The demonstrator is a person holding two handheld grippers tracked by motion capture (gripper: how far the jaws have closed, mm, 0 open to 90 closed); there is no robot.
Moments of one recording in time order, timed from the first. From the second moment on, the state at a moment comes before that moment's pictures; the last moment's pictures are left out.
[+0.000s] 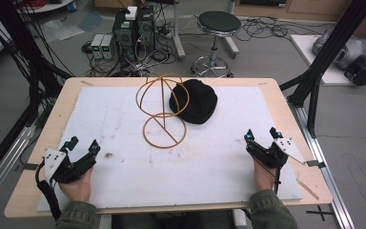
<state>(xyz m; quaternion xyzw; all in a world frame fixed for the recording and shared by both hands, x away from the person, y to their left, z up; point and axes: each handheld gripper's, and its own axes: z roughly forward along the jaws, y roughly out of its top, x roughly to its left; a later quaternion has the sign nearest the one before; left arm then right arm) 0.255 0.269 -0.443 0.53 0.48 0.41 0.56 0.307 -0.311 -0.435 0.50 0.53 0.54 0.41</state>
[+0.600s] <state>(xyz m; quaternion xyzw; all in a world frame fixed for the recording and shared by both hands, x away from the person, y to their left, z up) 0.255 0.269 -0.444 0.53 0.48 0.41 0.56 0.306 -0.313 -0.435 0.50 0.53 0.55 0.41</state>
